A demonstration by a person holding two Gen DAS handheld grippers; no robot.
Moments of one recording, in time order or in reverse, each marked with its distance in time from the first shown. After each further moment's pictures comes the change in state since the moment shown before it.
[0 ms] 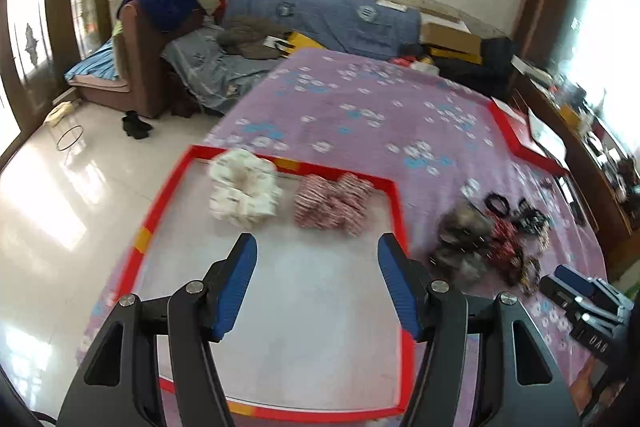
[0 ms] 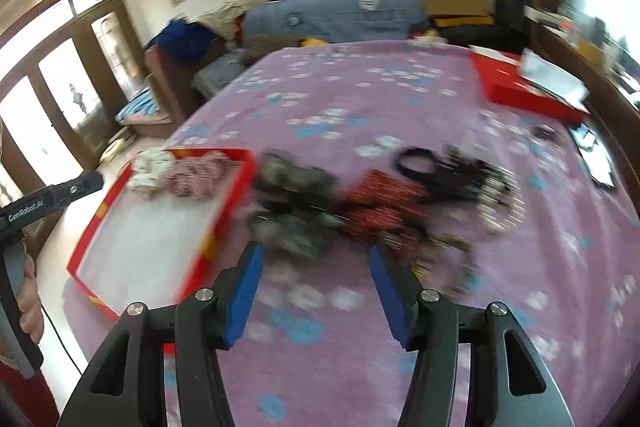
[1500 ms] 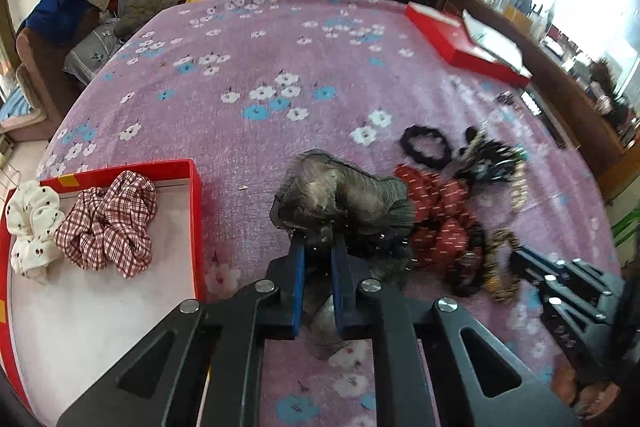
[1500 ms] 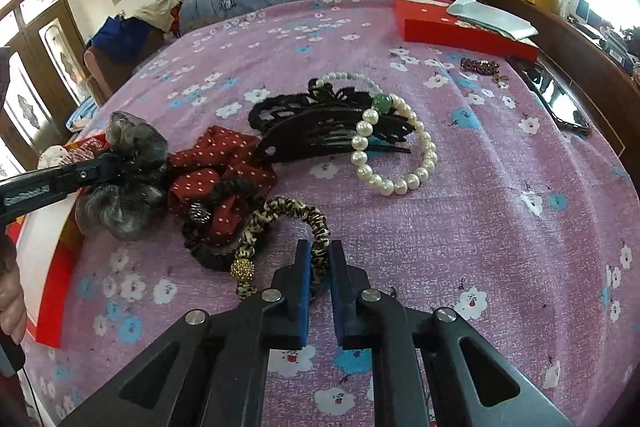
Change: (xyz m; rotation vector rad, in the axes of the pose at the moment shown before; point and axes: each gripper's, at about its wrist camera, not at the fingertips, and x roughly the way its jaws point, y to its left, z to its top) left arm 0.123 -0.148 0.002 0.225 0.178 -0.183; right arm 0.053 -0.104 -0.022 0.086 0.060 -0.139
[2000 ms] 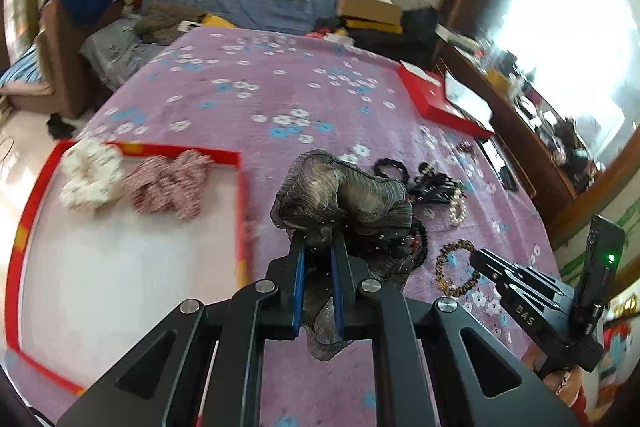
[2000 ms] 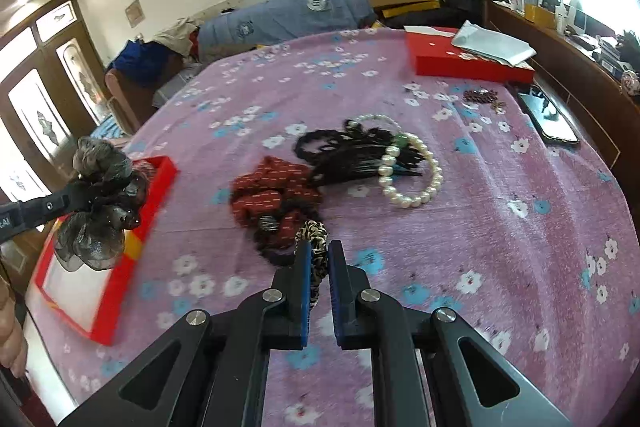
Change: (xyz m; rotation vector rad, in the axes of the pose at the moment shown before) left arm -0.105 0.028 -0.042 -0.153 -0.139 -0.063; right arm -0.058 0.025 -0.003 0.012 -0.082 0.074
